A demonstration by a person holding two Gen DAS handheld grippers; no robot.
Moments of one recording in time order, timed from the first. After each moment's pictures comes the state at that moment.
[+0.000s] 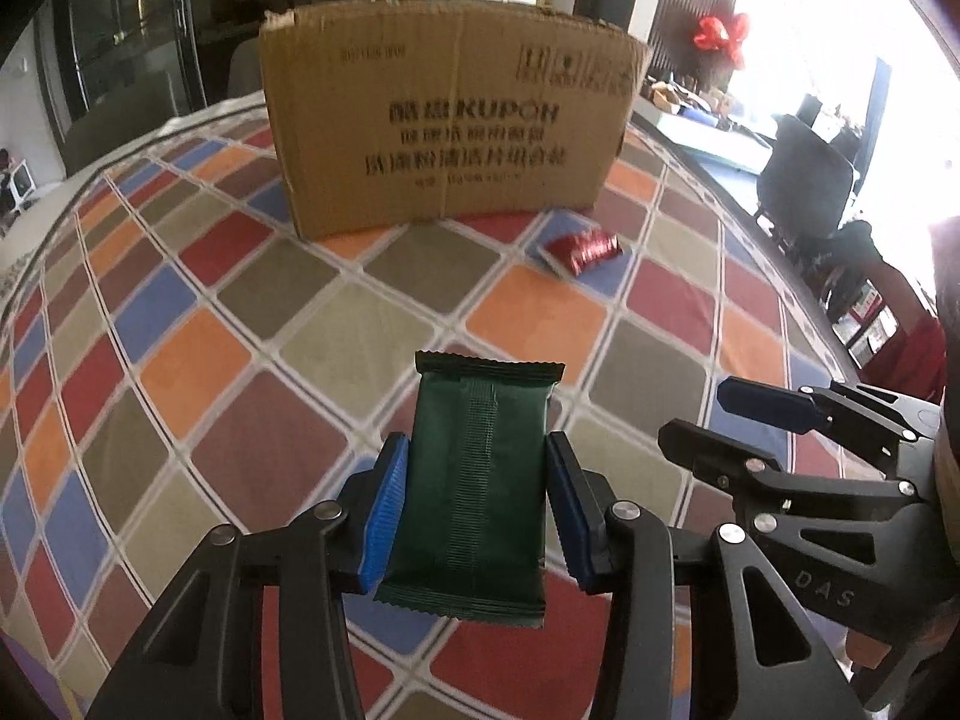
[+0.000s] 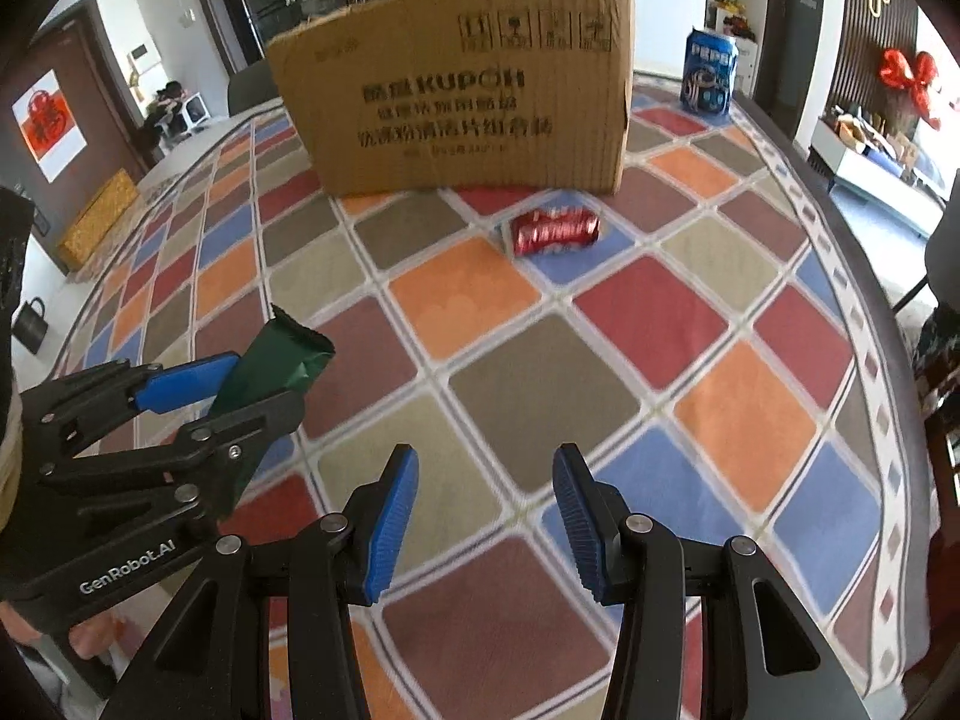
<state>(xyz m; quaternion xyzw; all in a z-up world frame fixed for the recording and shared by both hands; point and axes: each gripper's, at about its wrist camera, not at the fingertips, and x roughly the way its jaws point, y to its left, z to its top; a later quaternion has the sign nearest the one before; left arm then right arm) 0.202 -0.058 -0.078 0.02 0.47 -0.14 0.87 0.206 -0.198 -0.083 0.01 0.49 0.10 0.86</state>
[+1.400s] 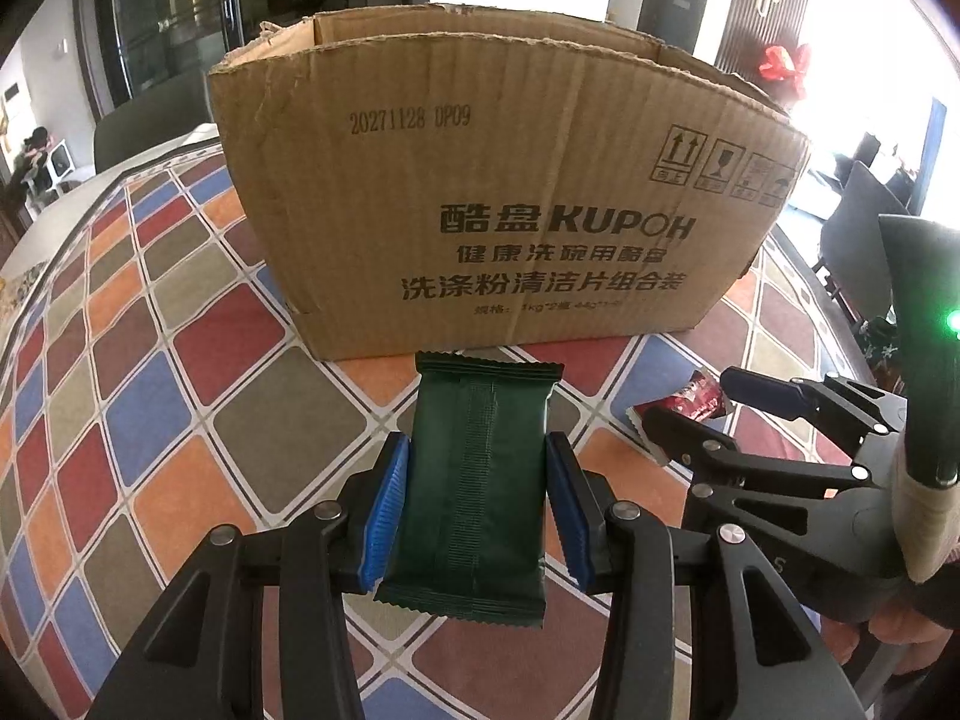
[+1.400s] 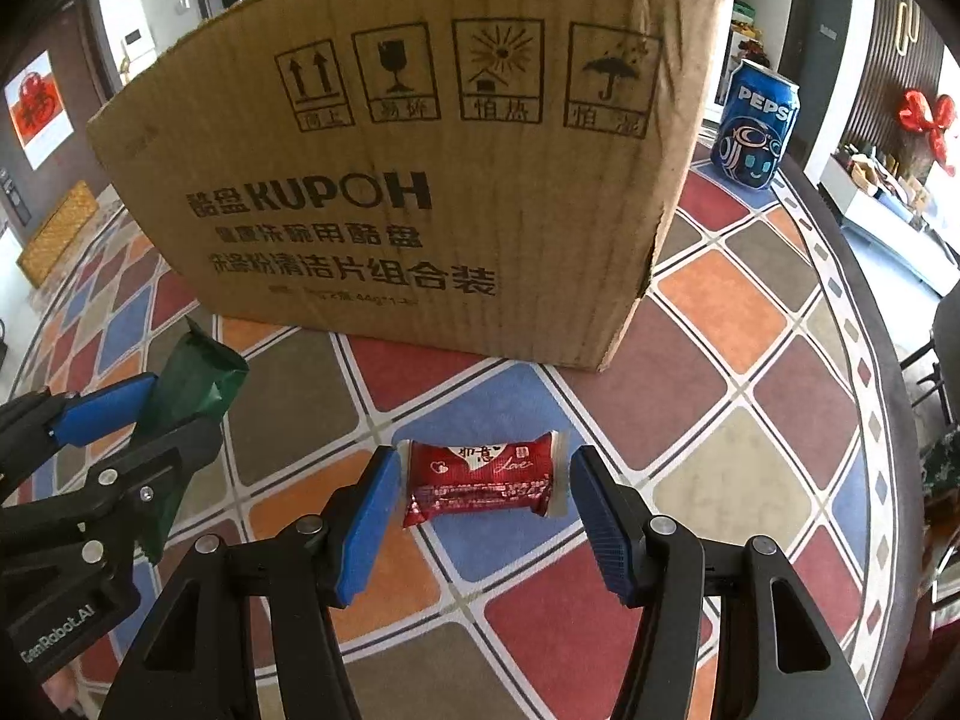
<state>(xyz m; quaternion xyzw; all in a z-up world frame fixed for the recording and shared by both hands) 0.307 -0.067 -0.085 0.00 0.47 -0.07 0.88 0.346 -0.209 -0.104 -0.03 0.49 0.10 0.87</state>
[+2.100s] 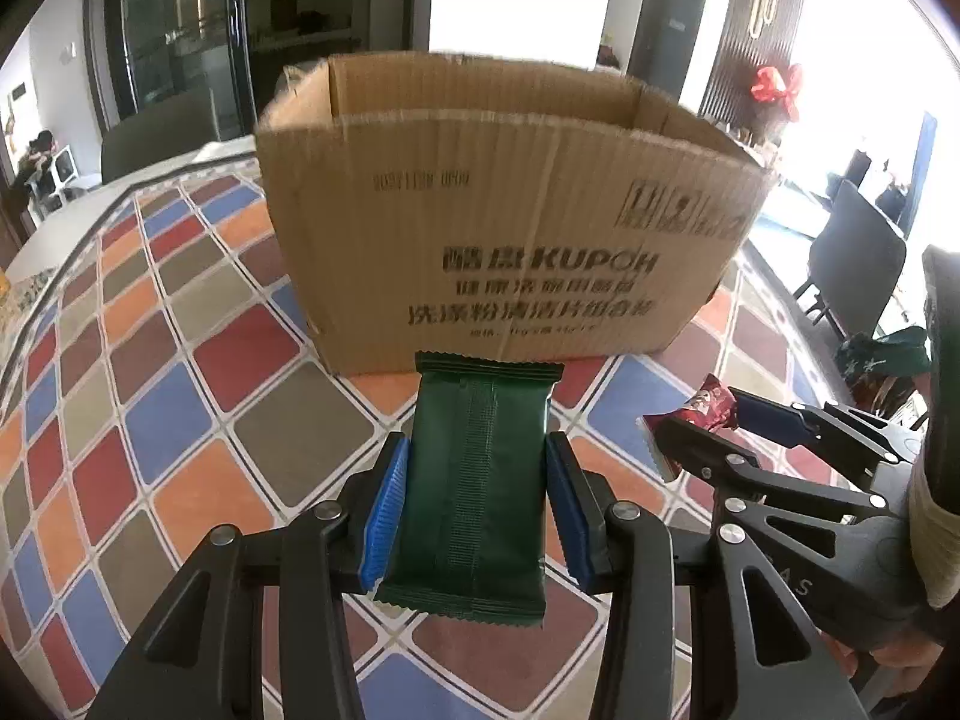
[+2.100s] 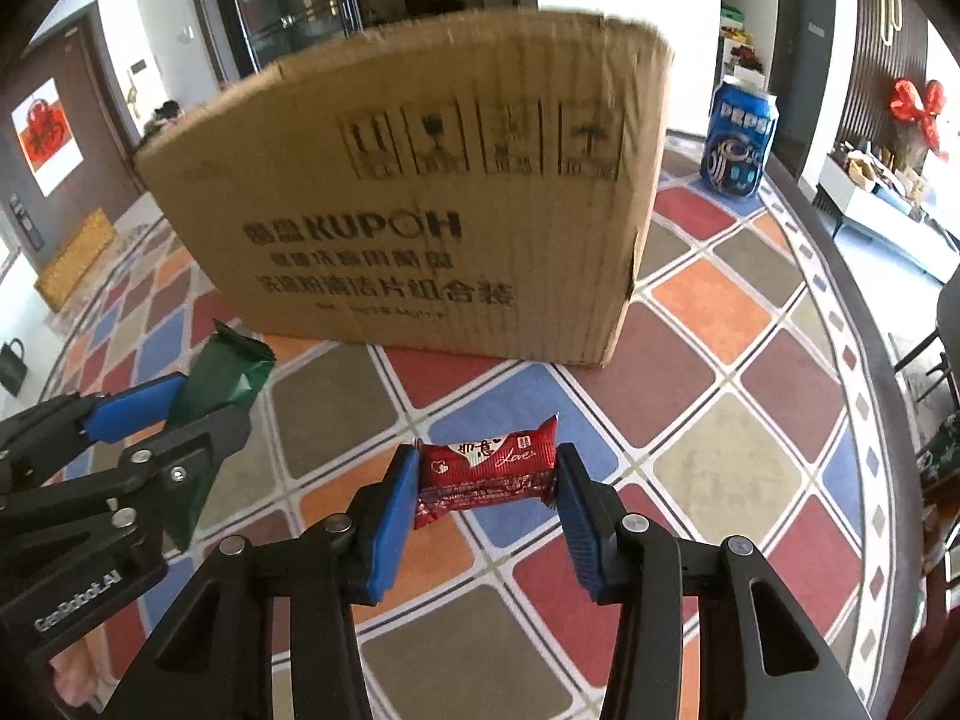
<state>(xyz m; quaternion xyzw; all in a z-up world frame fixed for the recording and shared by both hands) 0.285 -0.065 -0.056 -0.01 0.44 -0.08 0.89 0.317 -0.207 -0.079 0.00 0.46 0.10 0.88</state>
